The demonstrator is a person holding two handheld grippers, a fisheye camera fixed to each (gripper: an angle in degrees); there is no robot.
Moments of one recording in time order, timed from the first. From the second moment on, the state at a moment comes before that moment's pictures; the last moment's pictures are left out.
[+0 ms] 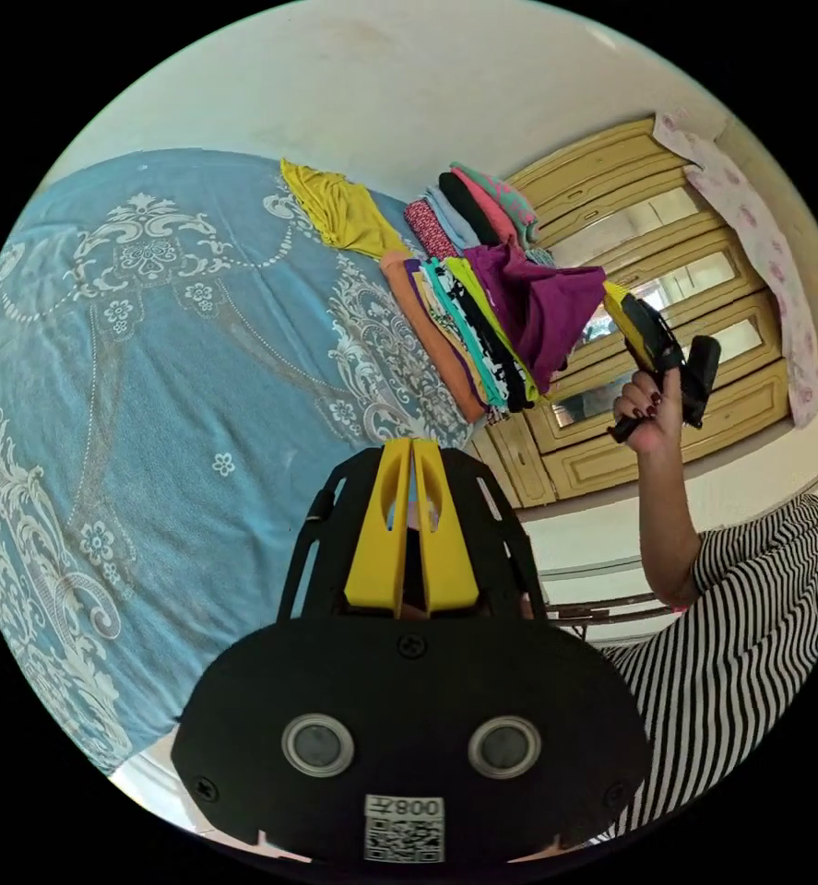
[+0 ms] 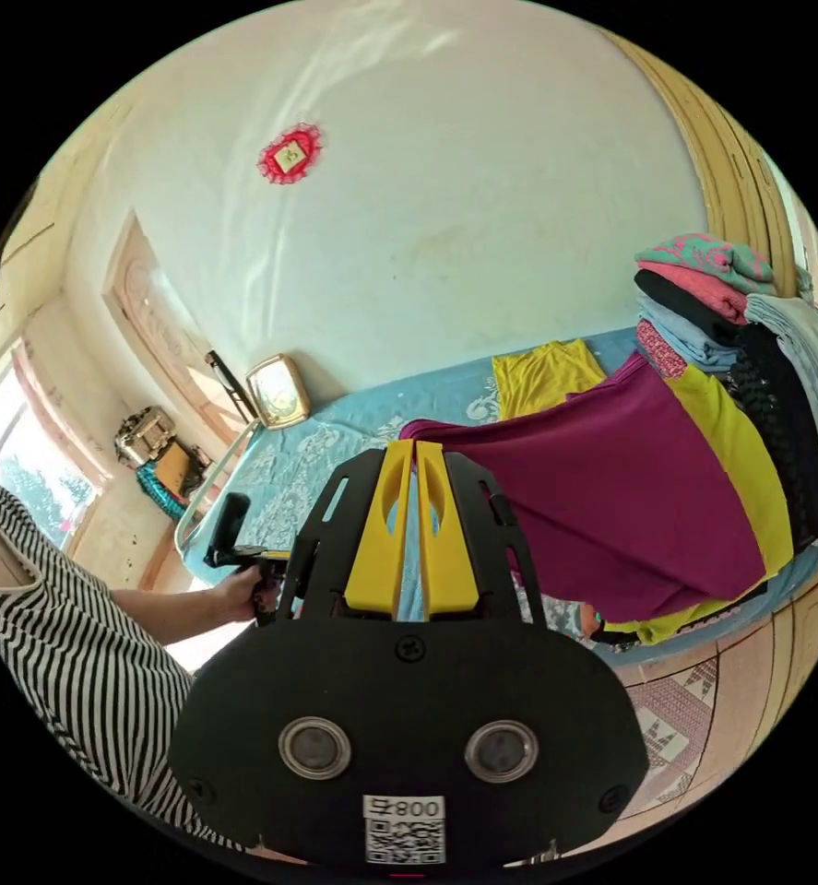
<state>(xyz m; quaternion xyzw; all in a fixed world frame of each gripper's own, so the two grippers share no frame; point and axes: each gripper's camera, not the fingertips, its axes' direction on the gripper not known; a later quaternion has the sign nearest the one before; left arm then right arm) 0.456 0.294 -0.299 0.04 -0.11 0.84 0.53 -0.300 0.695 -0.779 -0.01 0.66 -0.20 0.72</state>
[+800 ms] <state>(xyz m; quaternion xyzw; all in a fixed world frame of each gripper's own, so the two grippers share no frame) 0.434 0.243 -0.340 -0.08 -0.04 0.81 0.58 -0.530 0.796 -0.871 0.01 0.46 -0.27 0.84</state>
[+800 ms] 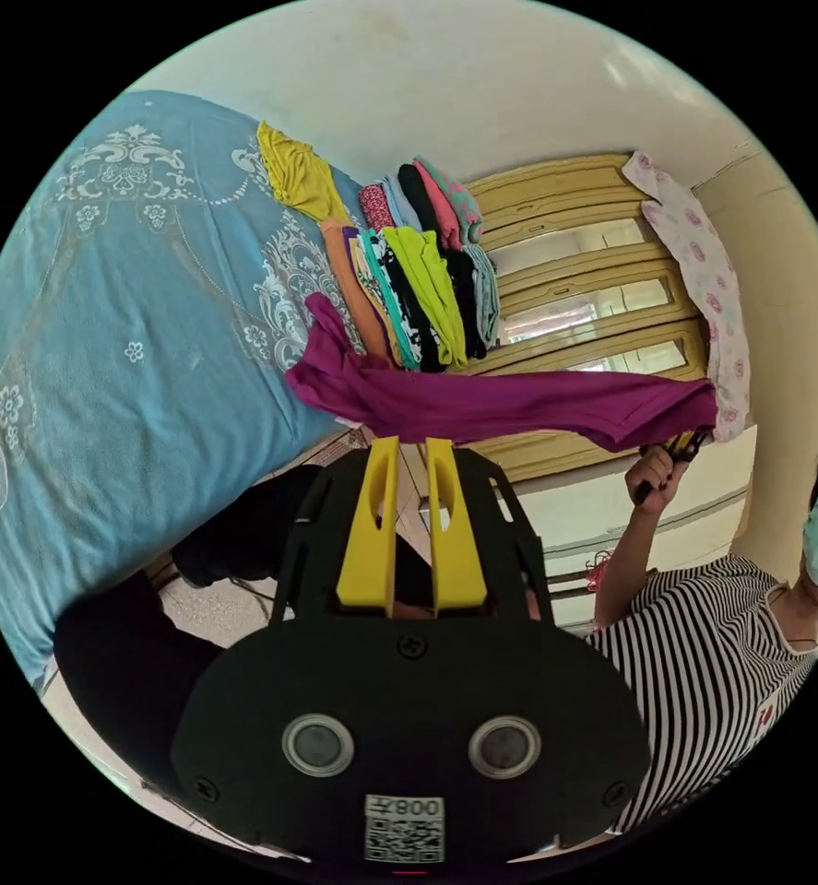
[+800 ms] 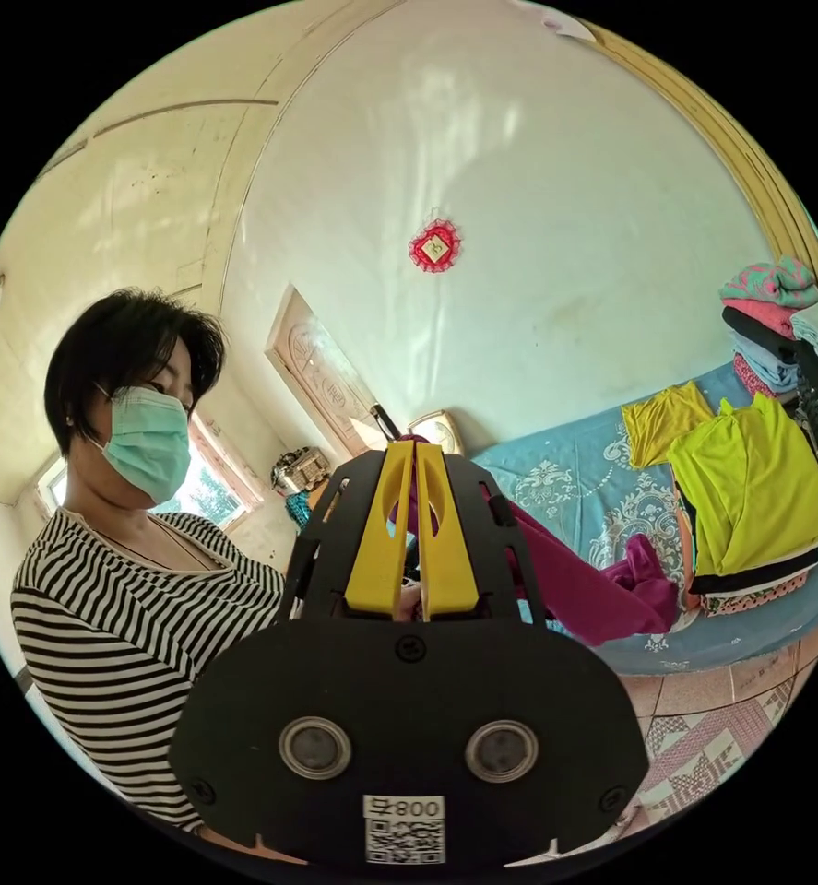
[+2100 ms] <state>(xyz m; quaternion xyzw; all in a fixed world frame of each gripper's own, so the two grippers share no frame) 0.592 0.165 -0.339 -0.24 0.06 0.65 0.71 -0.577 0.784 -0.944 0.03 0.43 -0.27 0.86</state>
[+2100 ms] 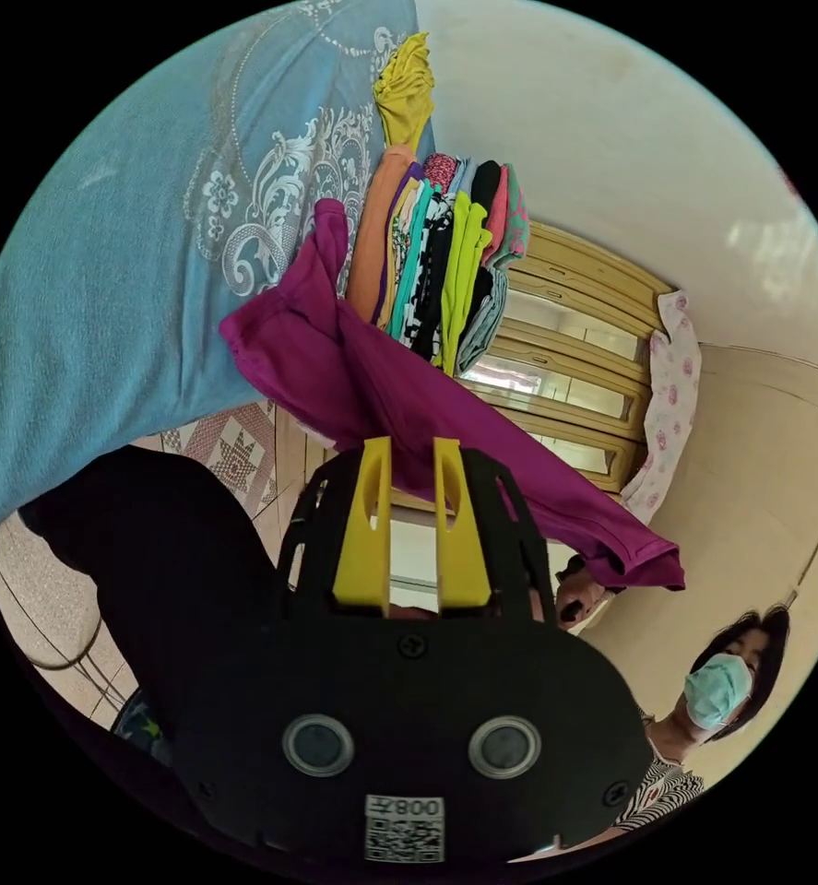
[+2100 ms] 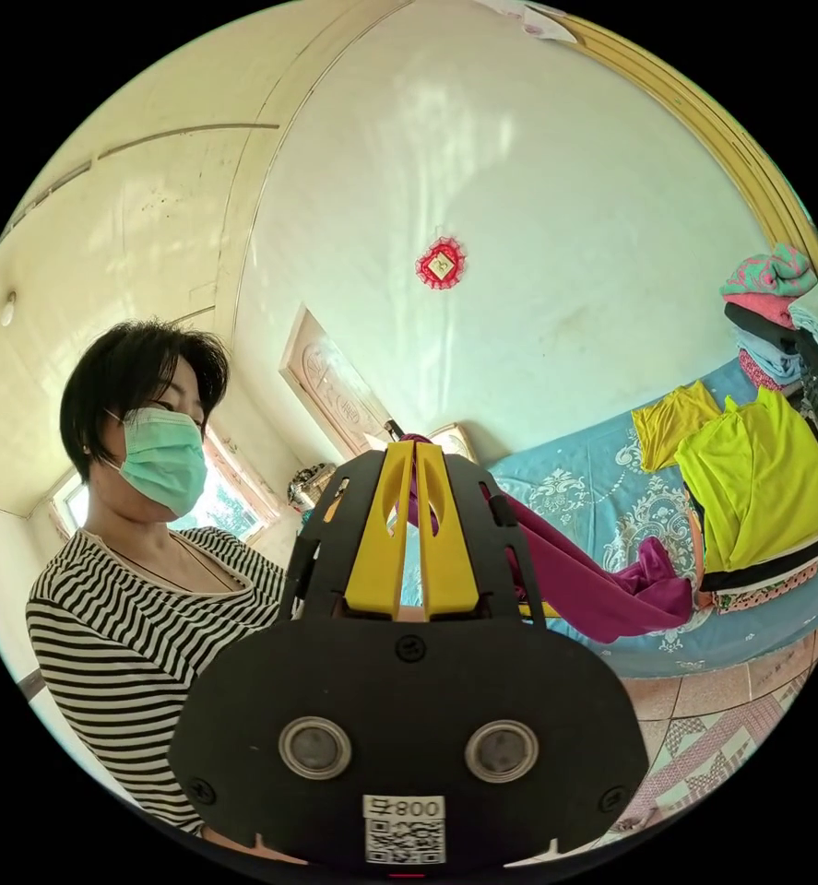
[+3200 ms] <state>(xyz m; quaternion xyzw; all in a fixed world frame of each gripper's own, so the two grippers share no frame) 0.260 0.441 -1.215 0.04 0.42 0.89 0.18 -0.673 0.883 -0.851 0.00 0.30 -0.48 0.82</state>
